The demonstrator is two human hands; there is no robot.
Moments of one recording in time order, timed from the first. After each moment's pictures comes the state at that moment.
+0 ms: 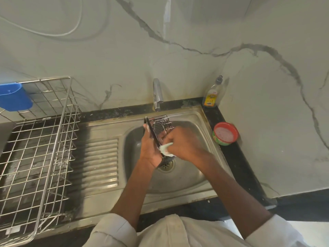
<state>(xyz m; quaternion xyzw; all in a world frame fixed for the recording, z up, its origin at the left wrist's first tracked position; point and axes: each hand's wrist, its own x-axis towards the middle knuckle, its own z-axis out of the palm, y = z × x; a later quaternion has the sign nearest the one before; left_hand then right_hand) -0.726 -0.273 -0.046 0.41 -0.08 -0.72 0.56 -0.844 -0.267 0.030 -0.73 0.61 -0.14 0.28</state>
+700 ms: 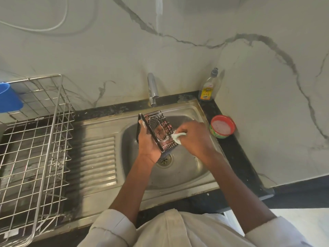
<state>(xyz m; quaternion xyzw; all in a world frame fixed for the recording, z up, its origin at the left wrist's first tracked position) -0.723 -0.278 -0.055 0.41 -0.07 -0.72 0.56 -0.883 -0.263 0.016 -0.68 0.65 -0.20 0.29</state>
